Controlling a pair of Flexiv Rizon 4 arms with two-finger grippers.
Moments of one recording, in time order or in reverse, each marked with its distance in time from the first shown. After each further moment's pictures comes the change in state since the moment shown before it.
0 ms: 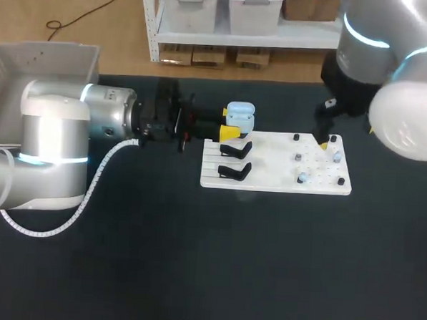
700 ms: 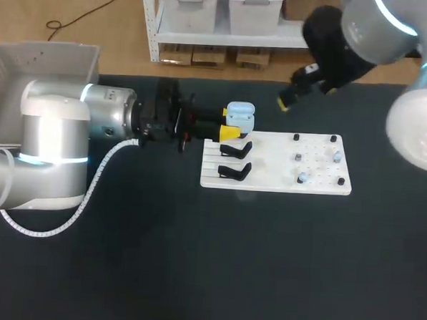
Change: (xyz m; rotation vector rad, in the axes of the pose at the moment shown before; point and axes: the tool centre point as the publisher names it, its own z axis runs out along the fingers) left arm 0.000 0.000 0.000 0.000 0.000 0.000; right arm -0.056 0.053 -0.077 -0.204 -0.350 -0.106
